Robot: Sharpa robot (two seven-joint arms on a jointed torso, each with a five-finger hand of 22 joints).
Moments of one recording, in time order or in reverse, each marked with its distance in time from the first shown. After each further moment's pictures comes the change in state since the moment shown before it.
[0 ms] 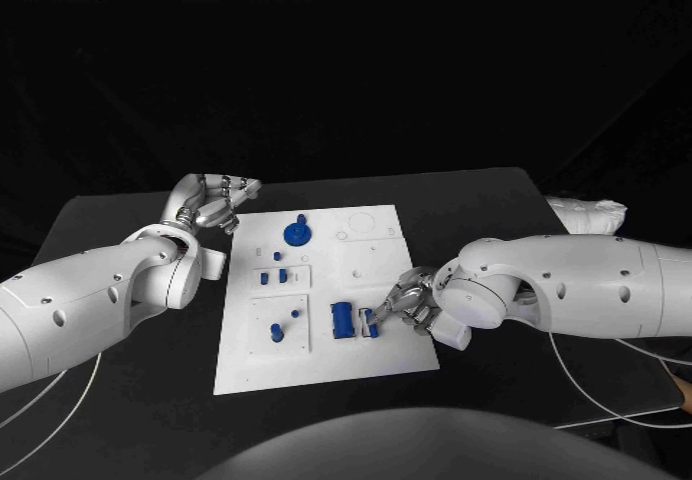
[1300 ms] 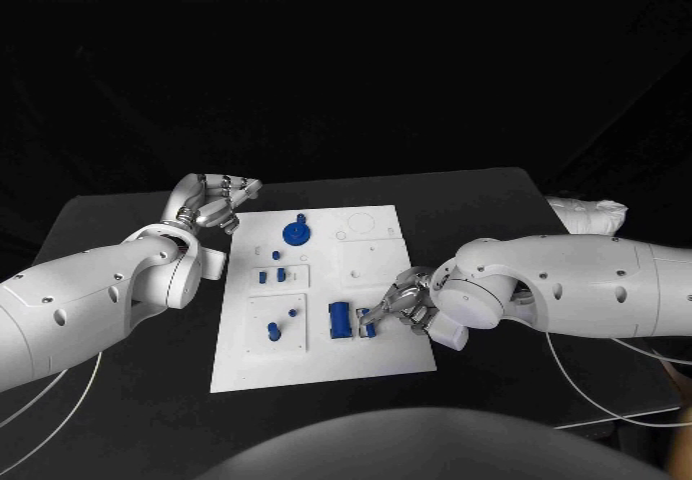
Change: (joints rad) left arm 0.000 0.002 0.000 -0.004 0.000 0.003 -0.002; left_hand 0.000 0.000 0.000 0.000 0.000 0.000 0.000 0.000 0.000 0.004 -0.004 0.000 0.000 0.000 0.000 0.000 -0.001 0.000 0.000 0.000 0.000 0.000; right arm 0.000 0.012 0.001 -0.002 -0.005 -0.003 -0.001; right_hand 0.001 -0.028 -0.087 0.012 -0.077 -0.036 -0.006 0.056 0.045 -0.001 -0.006 0.000 0.000 0.000 0.000 0.000 0.001 0.000 0.004 -0.004 0.000 0.000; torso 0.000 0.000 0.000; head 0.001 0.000
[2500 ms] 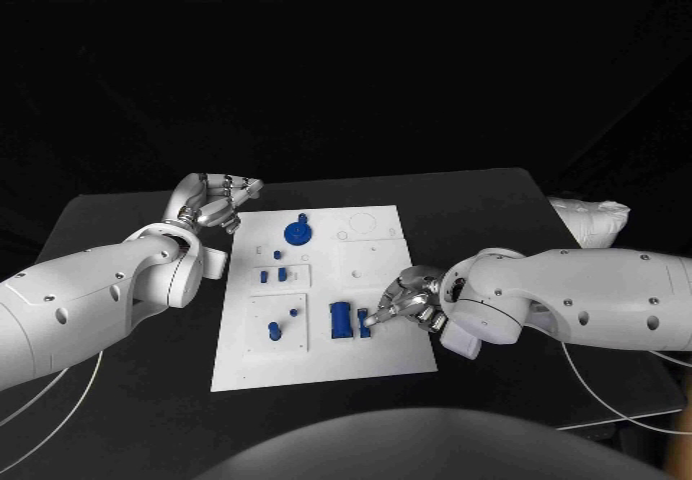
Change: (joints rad) left arm 0.000 -0.003 0.000 0.001 0.000 0.002 -0.001; left_hand 0.000 0.000 0.000 0.000 0.000 0.000 0.000 0.000 0.000 0.000 0.000 0.000 0.000 0.000 0.000 0.000 0.000 0.000 0.000 0.000 0.000 0.000; right arm -0.012 -0.063 0.000 0.093 -0.242 -0.023 0.049; right_hand 0.001 0.013 -0.145 0.043 -0.023 -0.187 -0.082 0.614 0.651 0.000 -0.072 0.000 0.000 0.002 -0.066 0.000 0.000 0.000 -0.001 -0.059 0.000 0.001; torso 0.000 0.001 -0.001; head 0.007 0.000
